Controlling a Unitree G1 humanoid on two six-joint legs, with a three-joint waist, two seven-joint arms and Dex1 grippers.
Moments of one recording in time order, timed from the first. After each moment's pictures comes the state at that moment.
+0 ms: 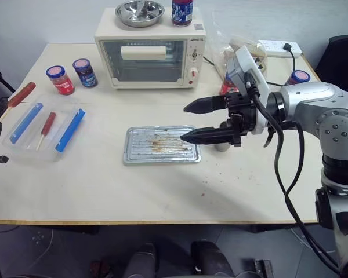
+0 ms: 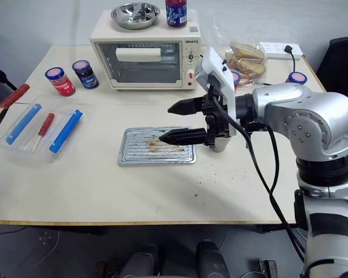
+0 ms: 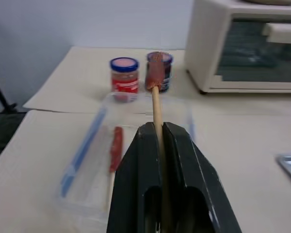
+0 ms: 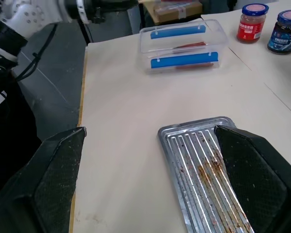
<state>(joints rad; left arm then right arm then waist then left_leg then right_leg) -0.17 0.77 0.82 0.03 -0.54 0.57 -0.51 -1.02 -0.68 0.07 -0.27 0.86 1.13 0.94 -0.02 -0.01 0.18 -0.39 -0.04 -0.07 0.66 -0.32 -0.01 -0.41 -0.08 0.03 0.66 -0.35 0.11</state>
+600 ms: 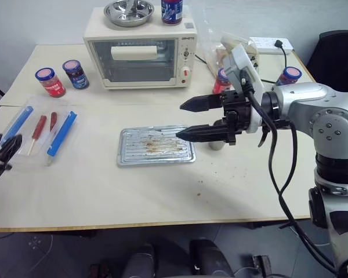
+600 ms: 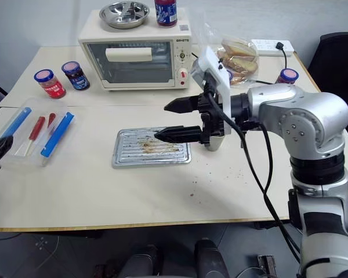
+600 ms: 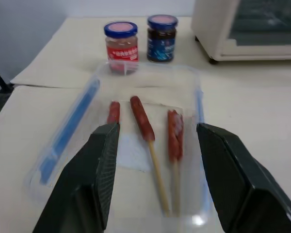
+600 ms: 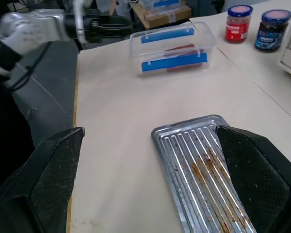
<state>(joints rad) 0.15 0.78 0.99 -0.17 -0.63 0.65 -0.62 -1.02 -0.68 0.07 -0.24 0.85 1.13 0.93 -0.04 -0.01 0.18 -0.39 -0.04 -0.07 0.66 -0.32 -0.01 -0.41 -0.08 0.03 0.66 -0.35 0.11</state>
